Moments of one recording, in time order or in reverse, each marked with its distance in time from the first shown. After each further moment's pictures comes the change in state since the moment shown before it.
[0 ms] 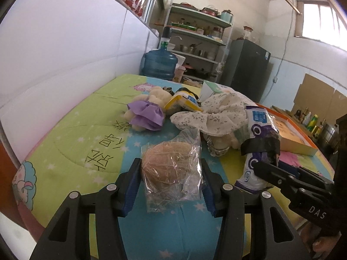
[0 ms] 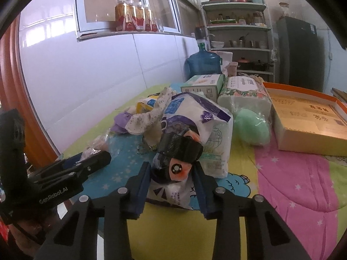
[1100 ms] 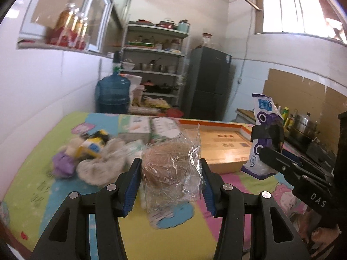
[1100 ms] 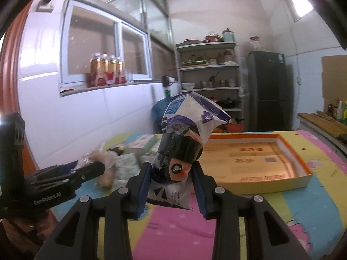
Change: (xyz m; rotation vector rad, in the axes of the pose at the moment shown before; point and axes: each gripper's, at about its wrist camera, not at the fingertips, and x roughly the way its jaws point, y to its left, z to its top) left arm -0.019 -0.147 0.042 0.171 -0.100 -0.177; right arm -0.136 -0.099 0.024 0.012 -0.275 -0.182
